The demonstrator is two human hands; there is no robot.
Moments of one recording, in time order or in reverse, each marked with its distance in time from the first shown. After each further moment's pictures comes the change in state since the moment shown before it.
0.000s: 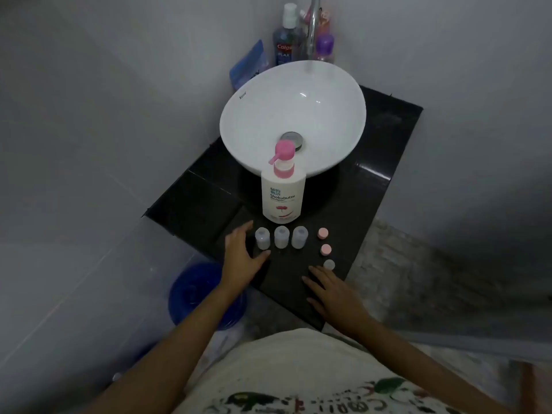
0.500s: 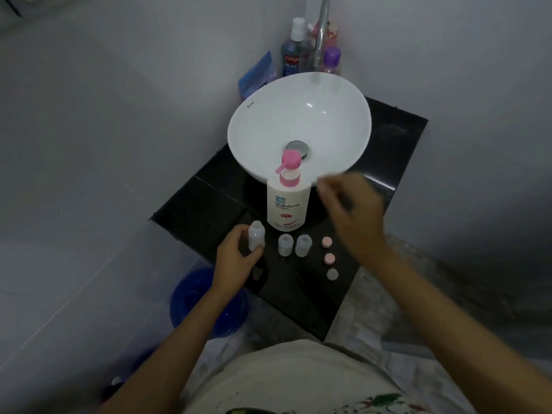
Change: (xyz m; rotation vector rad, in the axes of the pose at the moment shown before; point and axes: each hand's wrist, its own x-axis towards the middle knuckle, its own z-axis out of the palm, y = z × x) left_hand -0.005 0.033 -0.036 -0.193 0.034 0.035; right_hand 0.080 -0.006 -0.184 0.670 0.846 0.053
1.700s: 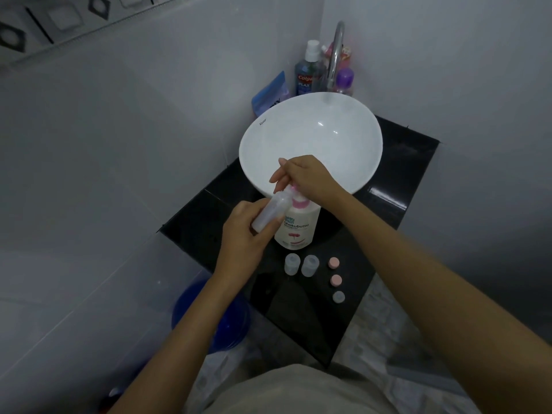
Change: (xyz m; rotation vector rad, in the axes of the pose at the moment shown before) left_hand 0.034 0.094 -0.024 -0.018 0.098 0.209; right_hand 0.109 -0.006 0.071 0.187 -0.591 0.499
